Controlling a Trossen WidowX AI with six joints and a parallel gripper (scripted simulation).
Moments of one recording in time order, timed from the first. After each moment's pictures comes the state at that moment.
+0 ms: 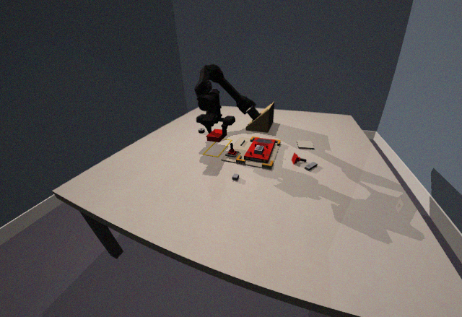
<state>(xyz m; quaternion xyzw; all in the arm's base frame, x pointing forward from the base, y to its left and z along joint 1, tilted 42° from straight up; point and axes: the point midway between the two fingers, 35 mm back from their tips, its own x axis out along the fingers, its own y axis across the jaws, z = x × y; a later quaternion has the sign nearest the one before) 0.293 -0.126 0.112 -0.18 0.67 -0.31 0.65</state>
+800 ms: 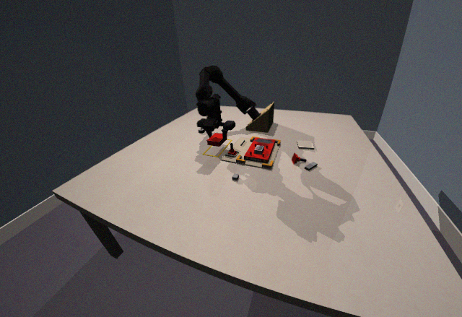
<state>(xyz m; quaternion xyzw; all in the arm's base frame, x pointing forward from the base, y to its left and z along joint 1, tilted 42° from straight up) 0.289 -0.142 0.095 -0.18 0.67 -0.31 0.65</state>
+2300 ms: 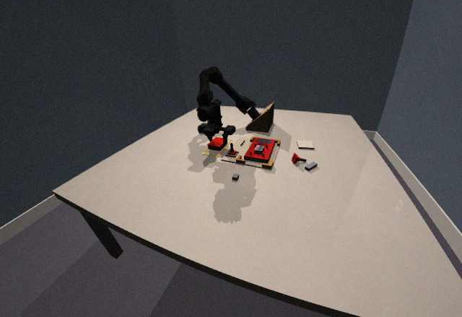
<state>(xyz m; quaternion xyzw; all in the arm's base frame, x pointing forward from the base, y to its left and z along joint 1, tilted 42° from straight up) 0.285 -0.159 0.076 -0.18 0.67 -0.31 0.65</state>
